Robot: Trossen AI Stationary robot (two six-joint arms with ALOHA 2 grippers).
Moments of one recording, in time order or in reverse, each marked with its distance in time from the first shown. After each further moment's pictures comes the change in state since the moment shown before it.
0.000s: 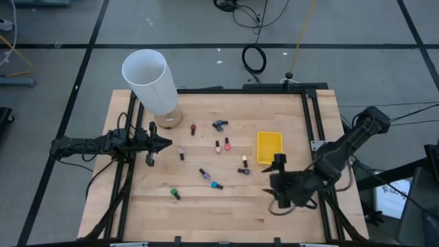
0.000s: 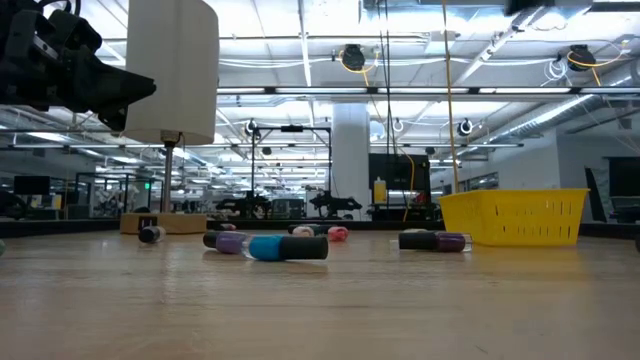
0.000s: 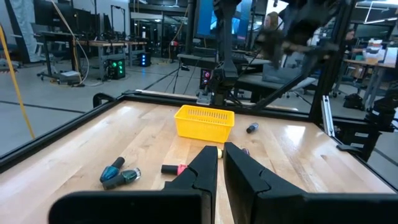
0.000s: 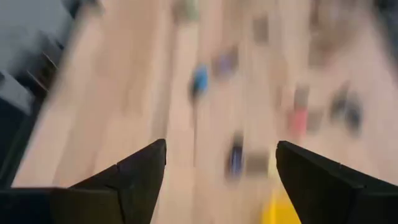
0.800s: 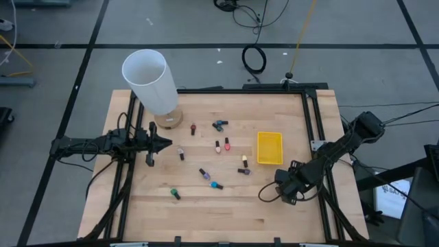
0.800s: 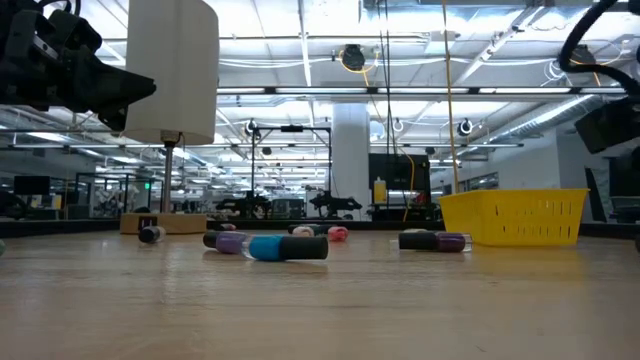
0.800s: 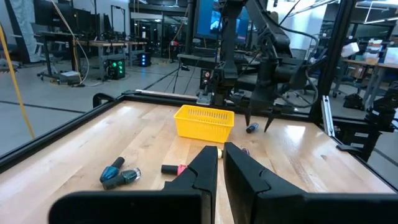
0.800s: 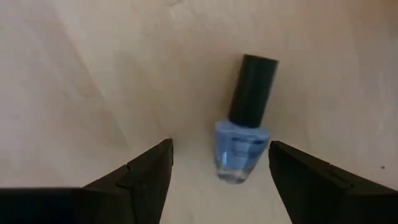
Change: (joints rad) left arm 0.000 0.000 0.000 0.000 0.000 0.000; right arm -0.053 0.110 -0.469 0.062 -0.490 0.455
